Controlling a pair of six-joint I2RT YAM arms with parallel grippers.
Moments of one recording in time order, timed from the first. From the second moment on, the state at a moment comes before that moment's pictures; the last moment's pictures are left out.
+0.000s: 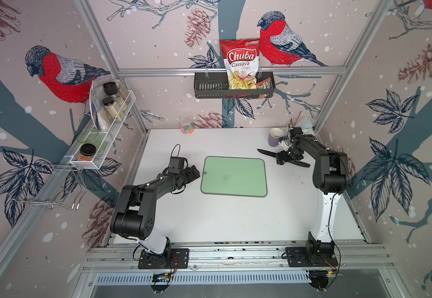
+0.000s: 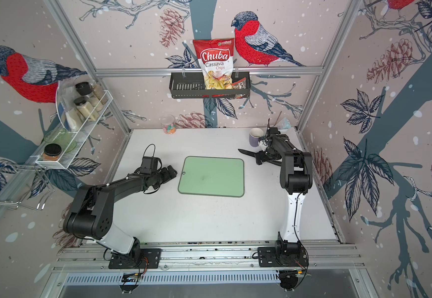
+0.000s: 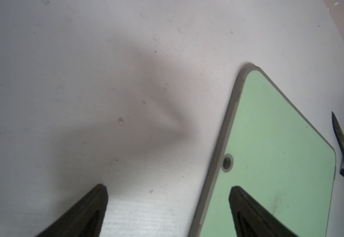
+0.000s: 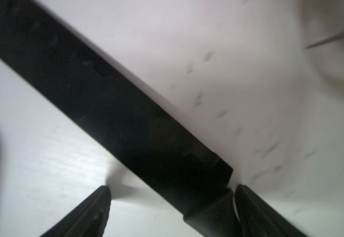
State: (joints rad) left arm -0.15 1.60 0.76 -0.09 0.18 -0.64; right arm 0.07 2.20 1.68 -0.84 -0.08 -0.33
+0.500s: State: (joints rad) left arm -0.15 1.62 0.75 -0.01 0.18 -0.65; right arm 0.27 2.03 1.37 -0.70 0.01 0.07
